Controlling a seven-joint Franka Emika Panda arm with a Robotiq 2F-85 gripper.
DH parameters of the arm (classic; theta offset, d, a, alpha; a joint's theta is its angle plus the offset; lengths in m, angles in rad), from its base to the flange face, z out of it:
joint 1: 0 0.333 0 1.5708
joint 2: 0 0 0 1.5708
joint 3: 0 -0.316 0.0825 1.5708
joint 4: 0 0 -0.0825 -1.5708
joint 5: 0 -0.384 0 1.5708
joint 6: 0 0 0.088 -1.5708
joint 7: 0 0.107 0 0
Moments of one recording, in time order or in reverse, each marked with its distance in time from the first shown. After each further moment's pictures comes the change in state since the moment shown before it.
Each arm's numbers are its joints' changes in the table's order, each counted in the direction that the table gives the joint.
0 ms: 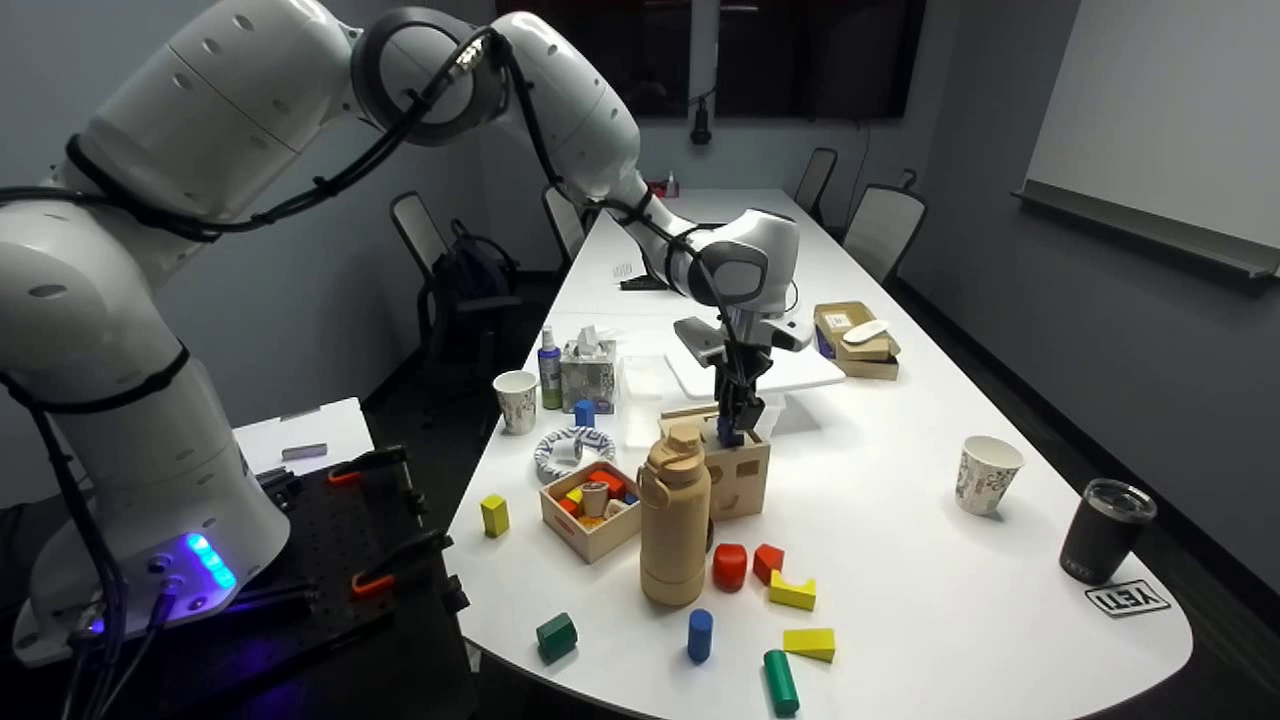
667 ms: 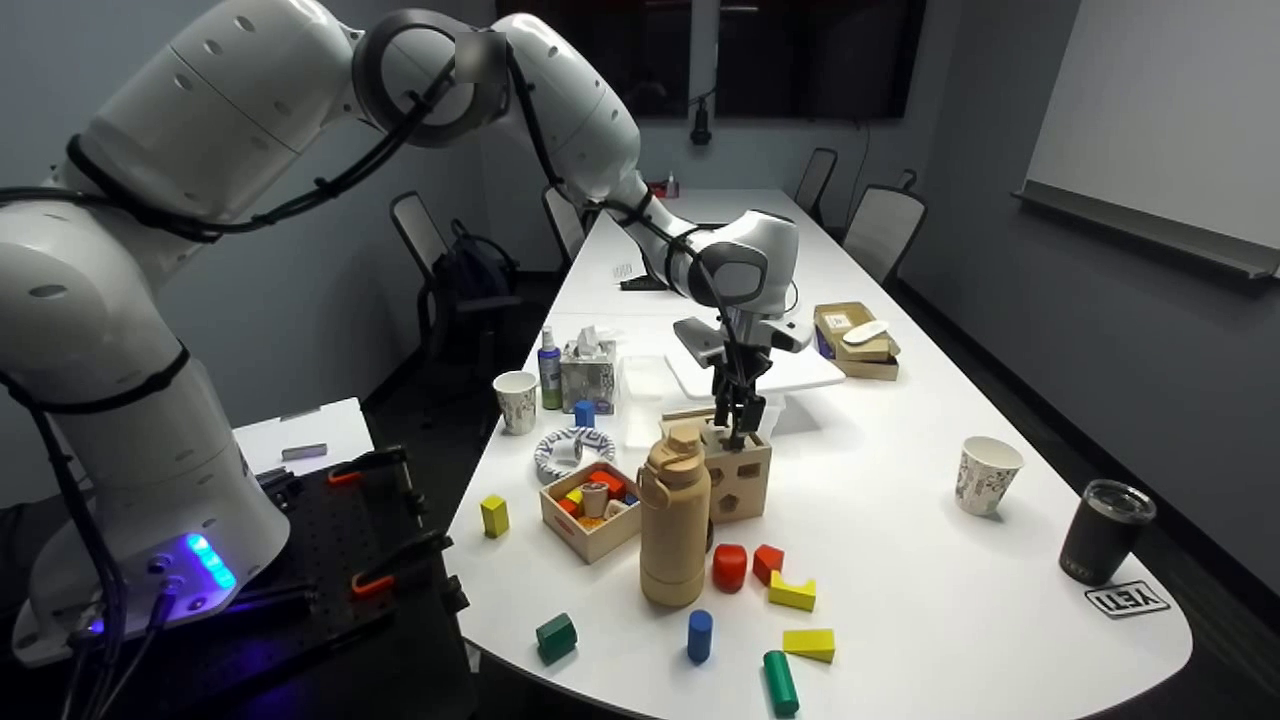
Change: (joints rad) arm 0.000 -0.003 -0.002 -0.003 0.000 0.003 -0.001
